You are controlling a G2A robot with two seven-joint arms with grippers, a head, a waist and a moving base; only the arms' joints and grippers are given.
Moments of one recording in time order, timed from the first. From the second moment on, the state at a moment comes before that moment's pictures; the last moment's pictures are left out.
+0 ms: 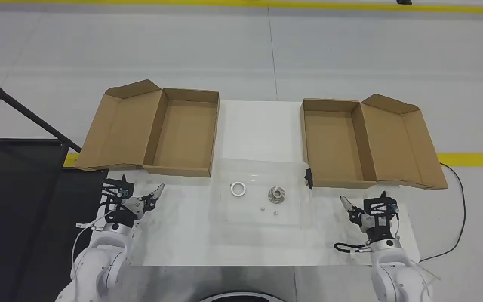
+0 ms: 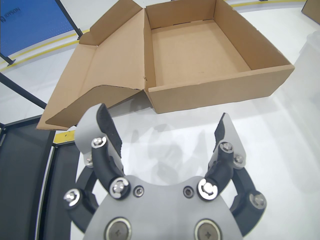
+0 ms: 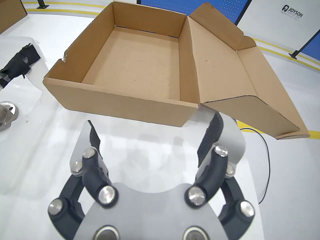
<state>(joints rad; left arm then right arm) 1.73 -1.15 -1.60 -1.80 1.33 0.00 0.00 -1.73 -1.15 1.60 -1.80 -1.33 0.00 0.00</state>
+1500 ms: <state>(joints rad) 1.74 -1.16 -1.62 -1.81 1.29 0.00 0.03 -1.66 -1.14 1.62 -2.10 -1.29 -0.26 0.37</state>
